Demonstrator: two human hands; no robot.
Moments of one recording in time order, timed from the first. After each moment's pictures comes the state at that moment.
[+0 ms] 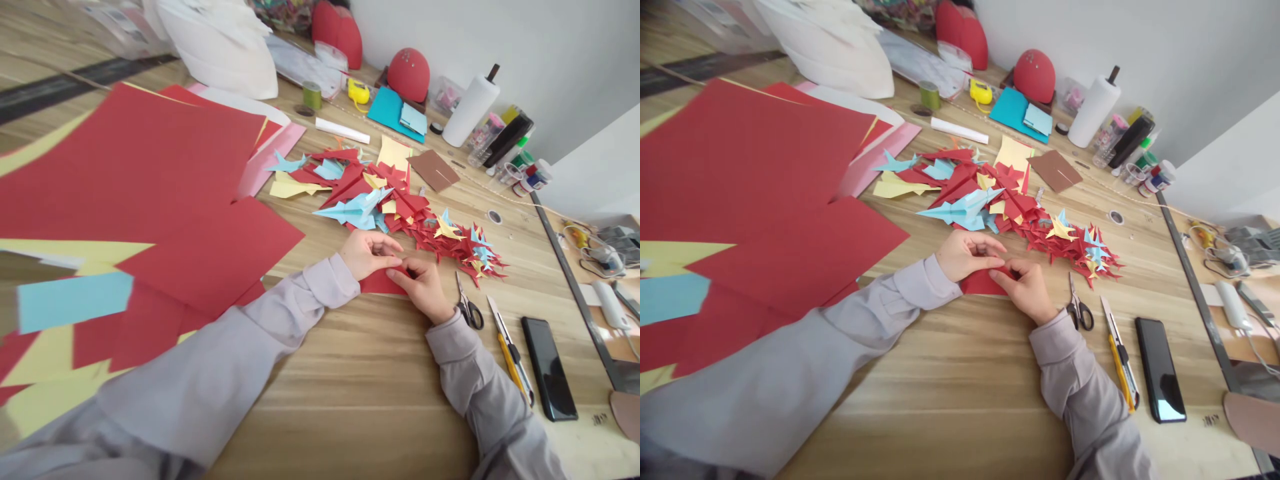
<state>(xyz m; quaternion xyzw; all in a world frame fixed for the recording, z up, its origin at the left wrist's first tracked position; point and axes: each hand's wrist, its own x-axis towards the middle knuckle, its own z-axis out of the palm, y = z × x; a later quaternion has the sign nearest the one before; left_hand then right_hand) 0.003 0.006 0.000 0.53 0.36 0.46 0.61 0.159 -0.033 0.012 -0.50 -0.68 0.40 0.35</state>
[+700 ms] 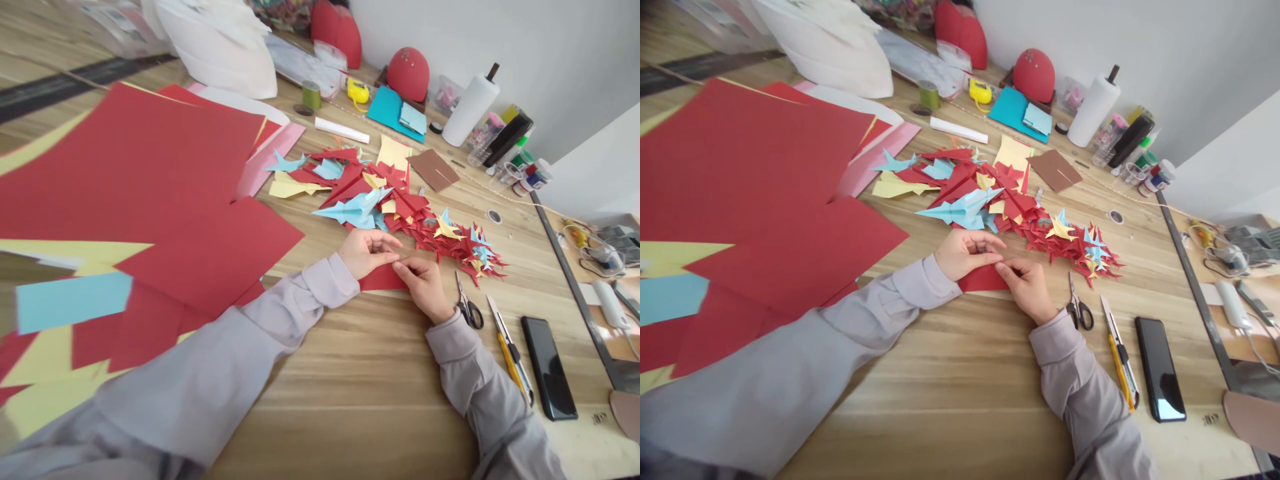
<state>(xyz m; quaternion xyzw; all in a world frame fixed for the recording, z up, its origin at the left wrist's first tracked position) 0.002 0.008 0.001 0.53 0.35 0.47 0.61 0.159 -0.032 0.009 -0.52 -0.66 0.39 0.37</state>
